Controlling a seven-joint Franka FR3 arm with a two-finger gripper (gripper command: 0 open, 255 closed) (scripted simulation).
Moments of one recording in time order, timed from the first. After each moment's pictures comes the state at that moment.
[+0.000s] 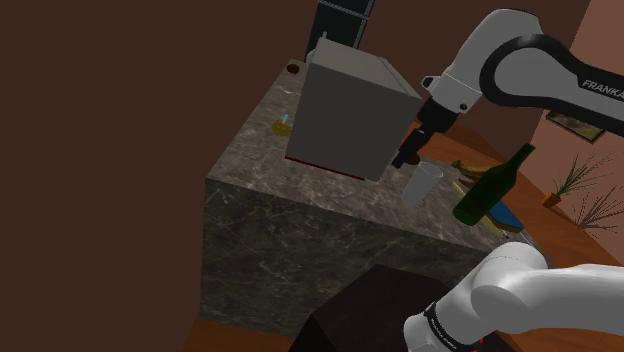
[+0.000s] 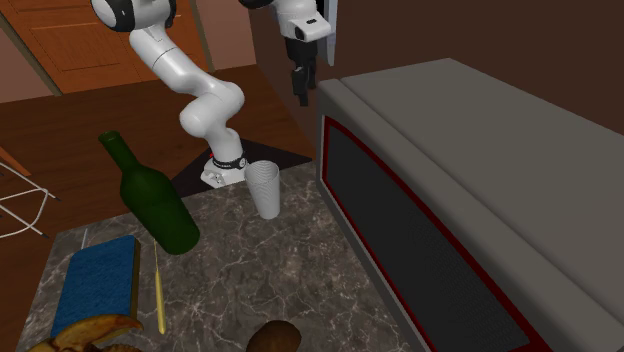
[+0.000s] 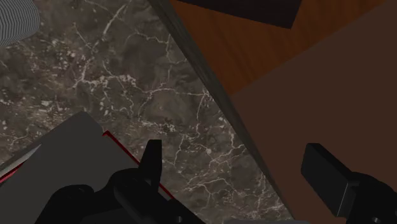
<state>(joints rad) 0.00 -0.79 0.03 -2.40 0.09 1.70 -0.17</state>
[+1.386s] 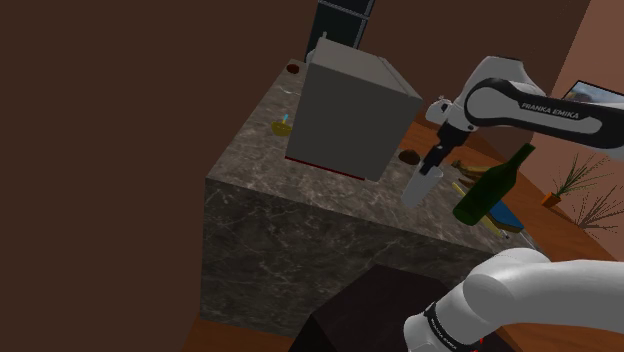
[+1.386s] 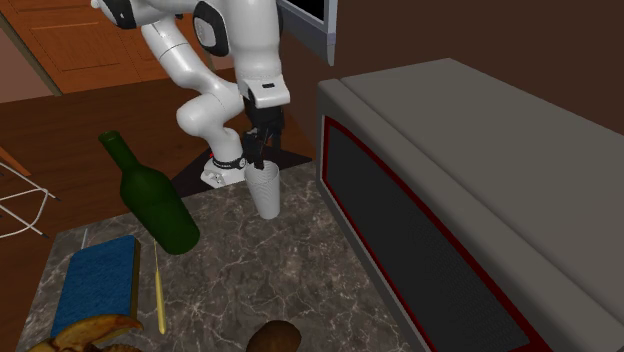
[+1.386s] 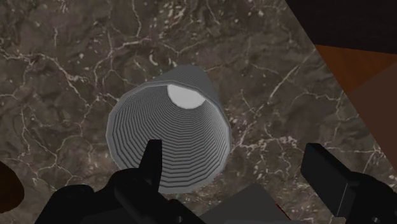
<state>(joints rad) -0.20 -0.69 -0.21 -2.47 -0.21 1.83 -0.38</state>
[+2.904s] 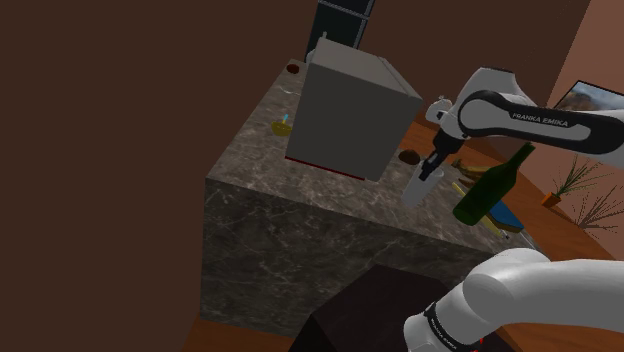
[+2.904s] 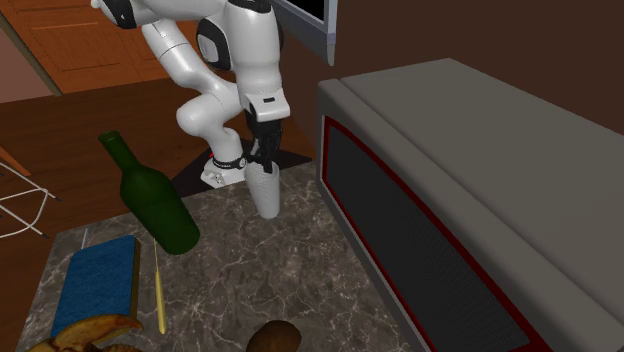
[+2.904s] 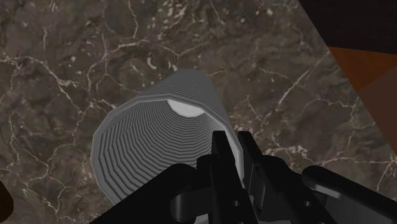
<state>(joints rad) -0.20 -0.68 -0.22 -2.53 -0.22 1.90 -0.38</state>
